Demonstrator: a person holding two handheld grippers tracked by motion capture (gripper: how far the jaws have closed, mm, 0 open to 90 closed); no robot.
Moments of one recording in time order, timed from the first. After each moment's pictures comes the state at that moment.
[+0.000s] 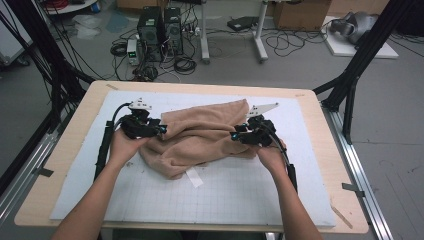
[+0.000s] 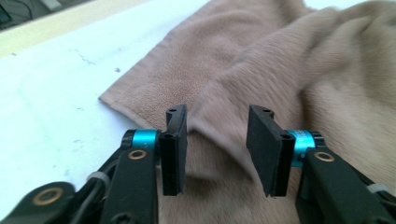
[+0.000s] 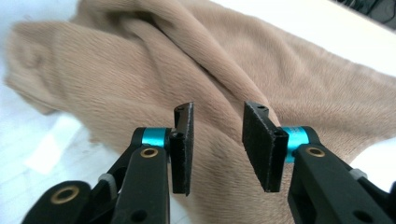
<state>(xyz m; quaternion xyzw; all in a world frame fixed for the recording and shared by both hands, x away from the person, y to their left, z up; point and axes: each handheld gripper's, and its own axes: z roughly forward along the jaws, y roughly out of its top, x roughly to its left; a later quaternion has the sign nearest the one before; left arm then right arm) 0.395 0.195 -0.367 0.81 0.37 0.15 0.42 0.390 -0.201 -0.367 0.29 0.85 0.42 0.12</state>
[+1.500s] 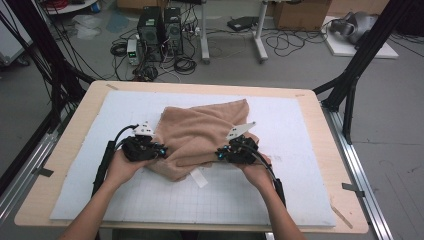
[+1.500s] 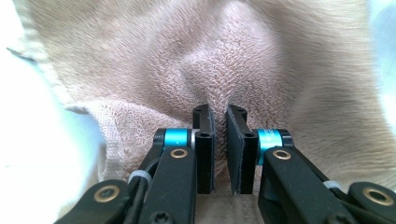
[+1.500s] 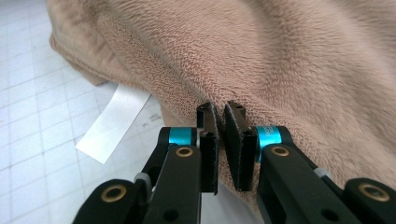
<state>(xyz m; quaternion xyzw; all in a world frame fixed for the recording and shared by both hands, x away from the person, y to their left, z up) 0.355 0.187 -0.403 0.85 0.32 0.11 0.40 0.360 -0.162 -0.405 0.23 0.89 0.39 0.07</state>
